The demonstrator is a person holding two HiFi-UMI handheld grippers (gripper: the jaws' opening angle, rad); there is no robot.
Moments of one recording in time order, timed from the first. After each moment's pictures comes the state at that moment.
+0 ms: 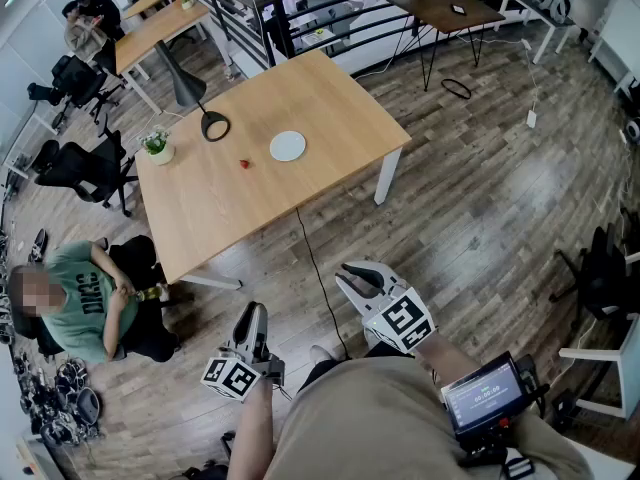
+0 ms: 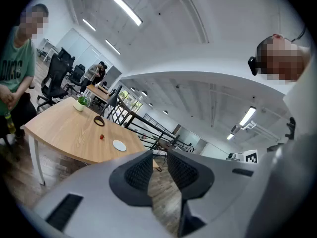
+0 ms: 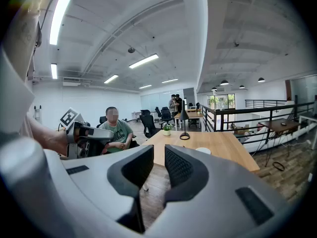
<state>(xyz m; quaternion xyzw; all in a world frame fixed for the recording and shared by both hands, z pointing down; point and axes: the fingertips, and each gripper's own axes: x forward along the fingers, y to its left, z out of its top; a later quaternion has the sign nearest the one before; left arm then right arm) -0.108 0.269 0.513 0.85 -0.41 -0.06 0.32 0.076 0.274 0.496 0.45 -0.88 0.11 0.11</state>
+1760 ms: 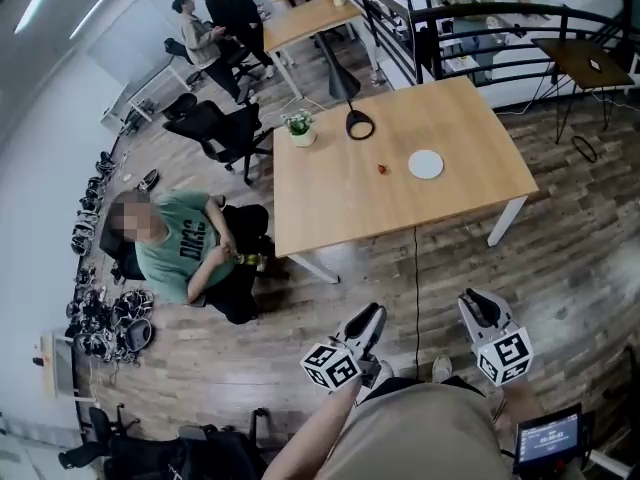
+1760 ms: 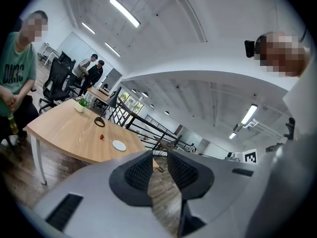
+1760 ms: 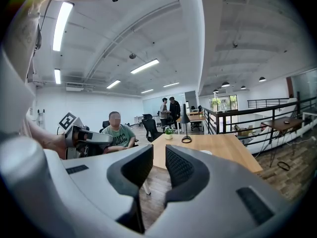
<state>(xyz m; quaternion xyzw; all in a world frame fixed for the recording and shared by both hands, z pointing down) -0.075 0.292 0.514 0.85 -0.41 -0.07 0.32 0.108 0.288 0.494 0.44 -0.89 0.11 0.08</state>
